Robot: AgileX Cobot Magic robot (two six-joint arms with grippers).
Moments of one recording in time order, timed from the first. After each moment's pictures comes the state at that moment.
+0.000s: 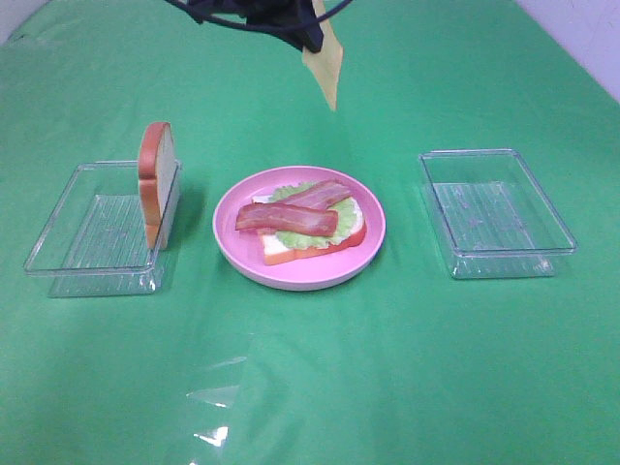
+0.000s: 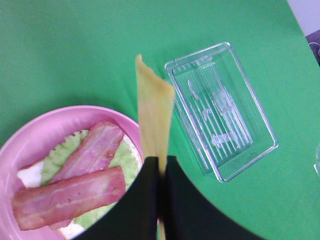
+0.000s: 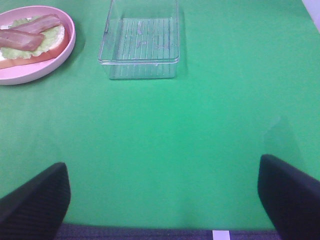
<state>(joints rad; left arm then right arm) -0.51 2.15 -2.14 -0.37 1.00 -0.14 0.06 0.00 -0.46 -0.03 1.10 0.01</state>
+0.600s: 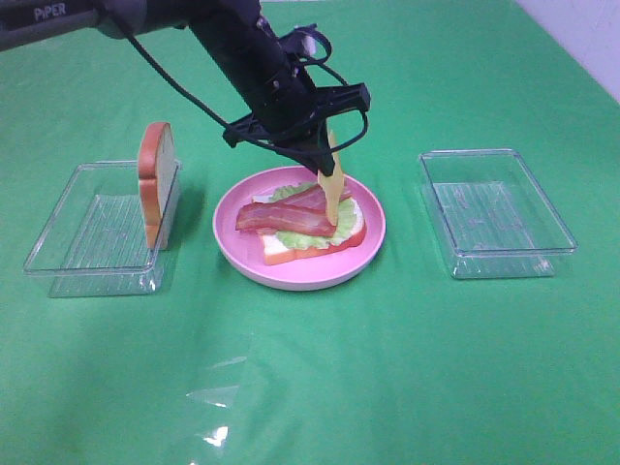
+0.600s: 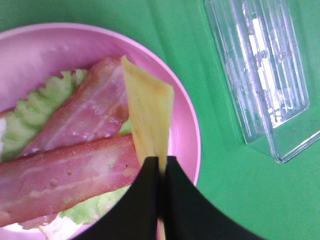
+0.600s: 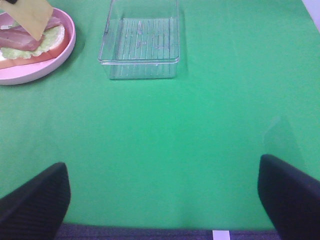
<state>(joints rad) -0.51 2.40 -2.14 -0.46 1.04 -0.14 0.06 0.00 -0.46 -0.03 1.10 0.01</state>
